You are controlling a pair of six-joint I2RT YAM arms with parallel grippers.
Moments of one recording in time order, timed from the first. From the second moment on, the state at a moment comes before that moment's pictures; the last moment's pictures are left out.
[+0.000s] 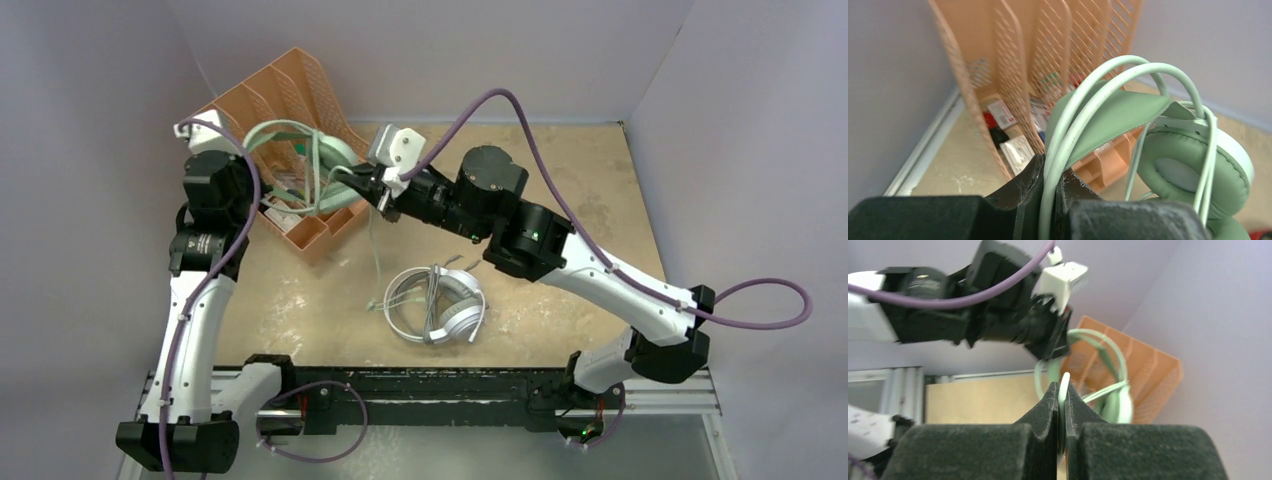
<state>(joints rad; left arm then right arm) 0.01 0.98 1.17 -0.41 -0.26 -0.33 1.15 1.44 1.72 -0.14 -0.07 -0.27</state>
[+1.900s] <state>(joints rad) -0.21 0.99 1.39 -0.04 0.25 -1.03 0.50 1.80 1.37 0.78 -0.56 0.49</state>
